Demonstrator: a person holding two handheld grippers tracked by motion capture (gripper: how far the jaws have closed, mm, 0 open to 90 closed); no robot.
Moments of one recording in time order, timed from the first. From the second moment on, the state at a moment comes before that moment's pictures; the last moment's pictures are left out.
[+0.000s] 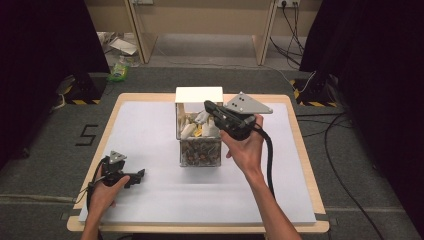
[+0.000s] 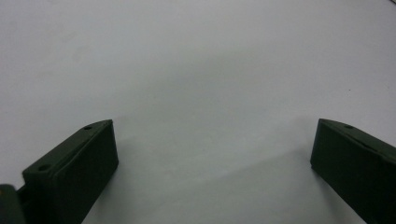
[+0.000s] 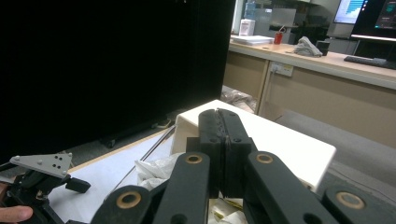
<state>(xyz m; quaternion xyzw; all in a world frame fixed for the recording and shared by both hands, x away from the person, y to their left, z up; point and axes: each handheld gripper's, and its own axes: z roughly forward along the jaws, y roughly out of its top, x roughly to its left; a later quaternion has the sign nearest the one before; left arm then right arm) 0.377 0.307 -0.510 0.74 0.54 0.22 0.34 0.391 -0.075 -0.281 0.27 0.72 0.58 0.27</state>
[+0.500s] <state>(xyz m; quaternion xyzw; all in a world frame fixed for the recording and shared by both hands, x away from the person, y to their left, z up) 0.376 0.307 -0.510 0.74 0.54 0.22 0.34 0.378 -0.110 -0.266 0.27 0.70 0.60 0.28</state>
